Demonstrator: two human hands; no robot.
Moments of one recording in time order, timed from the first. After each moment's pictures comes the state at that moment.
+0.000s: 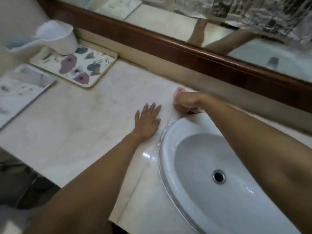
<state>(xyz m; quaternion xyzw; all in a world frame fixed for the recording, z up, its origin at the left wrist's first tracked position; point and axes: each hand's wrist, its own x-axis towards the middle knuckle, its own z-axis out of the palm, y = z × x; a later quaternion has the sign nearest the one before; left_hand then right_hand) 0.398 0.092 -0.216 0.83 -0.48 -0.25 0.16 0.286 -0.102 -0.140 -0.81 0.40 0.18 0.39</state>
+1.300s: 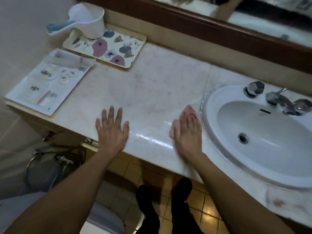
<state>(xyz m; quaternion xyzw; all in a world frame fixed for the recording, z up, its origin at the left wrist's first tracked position) 0.553 0.393 -0.236 0.90 -0.42 -0.06 0.07 0.299 0.252 -0.213 -0.86 0.49 -0.05 0.11</state>
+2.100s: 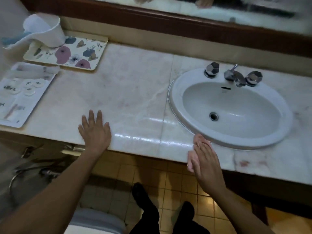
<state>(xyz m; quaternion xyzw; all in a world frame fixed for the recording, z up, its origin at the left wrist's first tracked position) 0.510 0.390 -0.215 0.90 -0.41 -0.14 0.10 0.084 0.362 -0.203 -0.82 0.53 -0.02 0.19</state>
